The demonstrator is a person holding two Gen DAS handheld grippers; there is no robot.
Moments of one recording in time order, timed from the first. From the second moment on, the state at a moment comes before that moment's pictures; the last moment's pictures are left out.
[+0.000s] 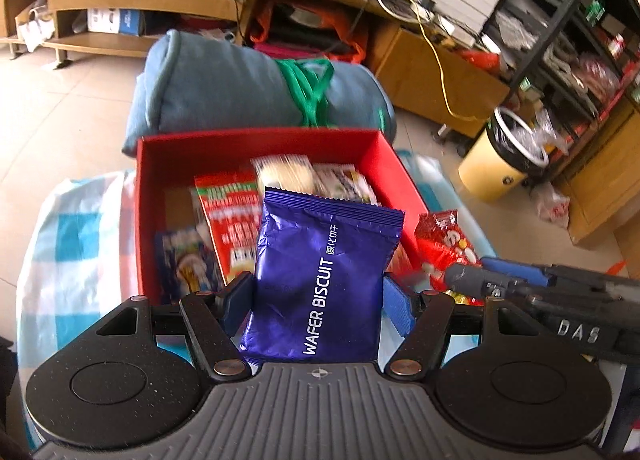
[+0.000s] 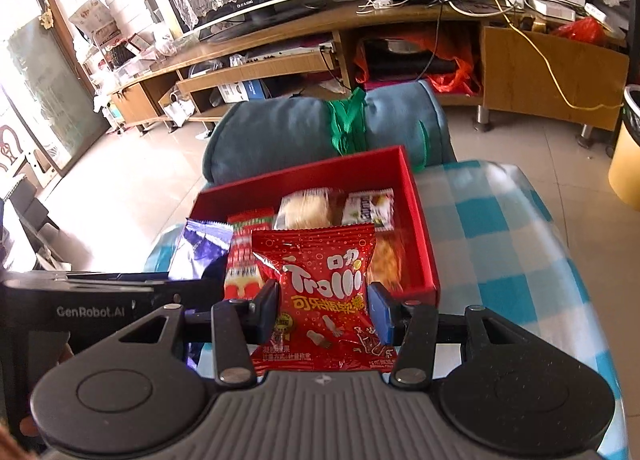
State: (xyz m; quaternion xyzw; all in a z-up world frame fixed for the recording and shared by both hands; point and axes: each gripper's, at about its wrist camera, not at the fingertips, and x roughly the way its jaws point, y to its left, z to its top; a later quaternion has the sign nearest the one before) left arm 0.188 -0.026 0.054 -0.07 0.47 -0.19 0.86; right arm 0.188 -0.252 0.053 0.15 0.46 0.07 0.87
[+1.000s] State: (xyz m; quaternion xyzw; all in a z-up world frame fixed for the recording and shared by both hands) left arm 0.251 -0.029 0.028 -0.05 0.49 -0.12 0.86; right arm 0.258 -0.249 0.016 0.15 0.48 0.05 0.86
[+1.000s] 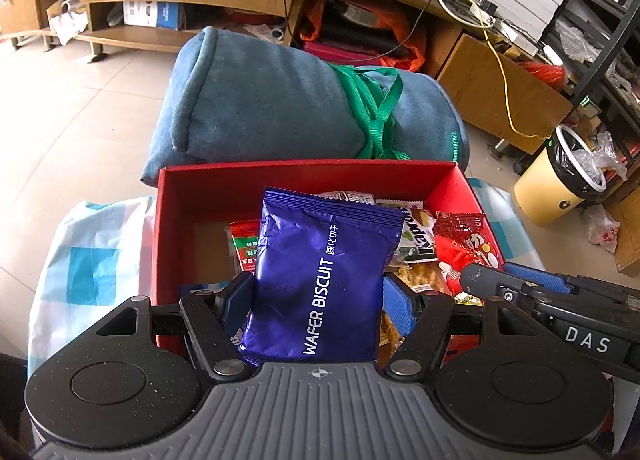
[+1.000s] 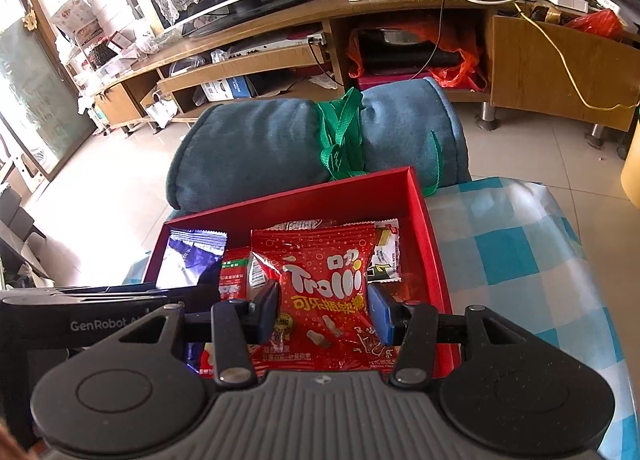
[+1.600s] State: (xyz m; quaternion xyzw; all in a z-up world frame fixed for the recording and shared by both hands) left arm 0.255 -0.031 0.017 -0.05 0.50 -0.10 0.86; right arm 0.266 -0.243 0.001 0.13 0.49 0.04 0.86
